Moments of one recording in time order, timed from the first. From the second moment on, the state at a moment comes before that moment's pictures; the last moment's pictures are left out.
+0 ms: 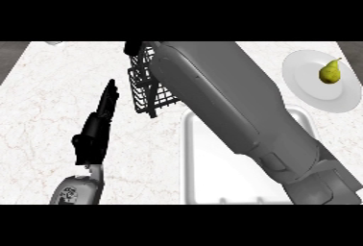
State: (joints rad) left arm -0.15 0.01 -0.09 -1.57 -0.19 0.17 0.06; right arm -1.45 -0.01 0.28 -0.88 0.78 0.15 0.99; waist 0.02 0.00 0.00
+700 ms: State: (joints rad) left arm -0.14 0.02 -0.07 -1.55 -0.17 0.17 0.04; right arm -1.36 -0.03 0.11 -0.93 0.72 -0.20 0.97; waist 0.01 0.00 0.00
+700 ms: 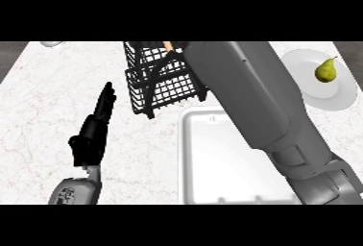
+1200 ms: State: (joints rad) left arm -0.11 0.02 -0.06 -1.55 -0.17 0.18 0.03; right arm -1.09 -0.18 -0.04 -1.31 0.64 -0.21 1.01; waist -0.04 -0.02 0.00
